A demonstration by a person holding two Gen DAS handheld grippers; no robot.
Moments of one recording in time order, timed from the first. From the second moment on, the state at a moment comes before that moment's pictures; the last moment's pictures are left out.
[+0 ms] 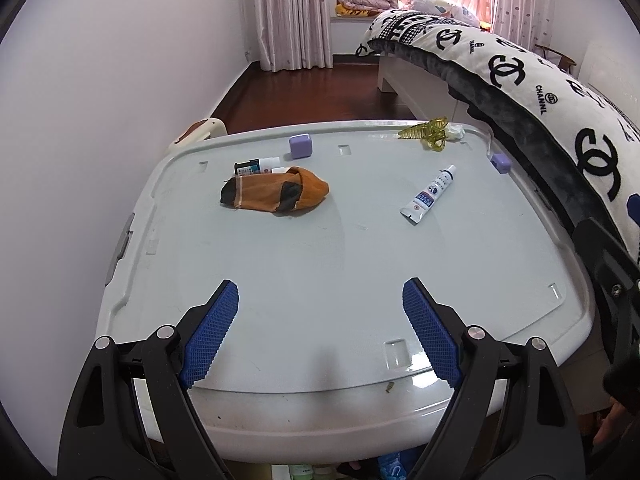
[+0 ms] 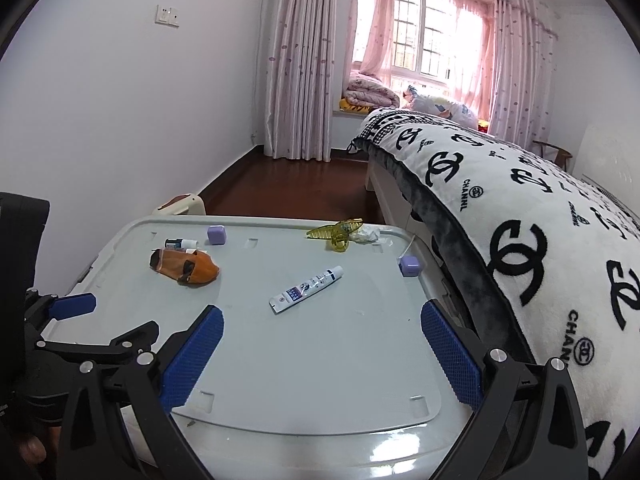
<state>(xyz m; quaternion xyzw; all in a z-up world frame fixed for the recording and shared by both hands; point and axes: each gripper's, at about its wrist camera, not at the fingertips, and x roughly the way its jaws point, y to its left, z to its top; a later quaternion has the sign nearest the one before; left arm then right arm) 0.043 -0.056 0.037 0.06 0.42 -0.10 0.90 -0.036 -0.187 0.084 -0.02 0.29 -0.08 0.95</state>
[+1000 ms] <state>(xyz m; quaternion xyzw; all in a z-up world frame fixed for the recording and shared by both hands) 0.047 -0.055 0.041 0.07 0.40 -0.09 0.91 -0.035 -0.189 0.077 -0.05 0.26 -0.09 0.96</state>
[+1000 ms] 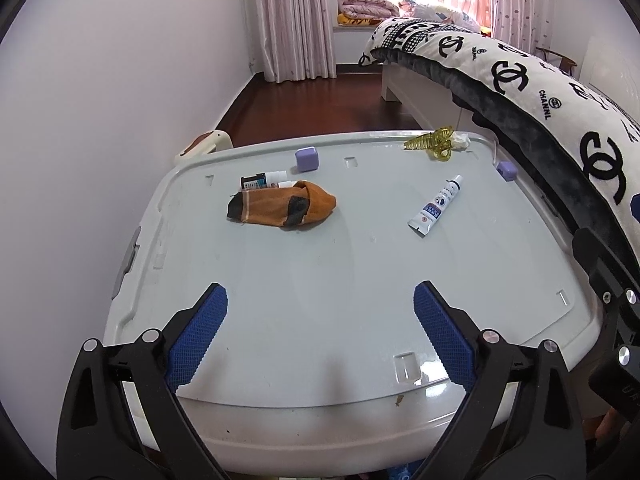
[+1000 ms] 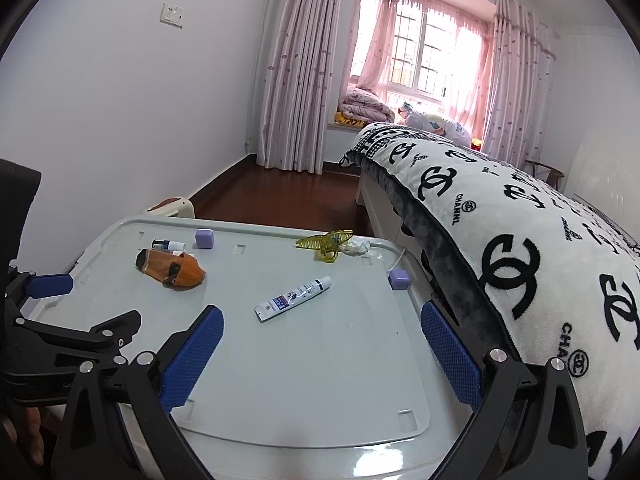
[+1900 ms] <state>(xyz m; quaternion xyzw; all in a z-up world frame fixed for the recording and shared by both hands) 0.038 -0.066 0.046 0.09 0.37 -0.11 0.92 -0.038 -0.200 0.079 -0.04 0.25 -0.10 0.96</state>
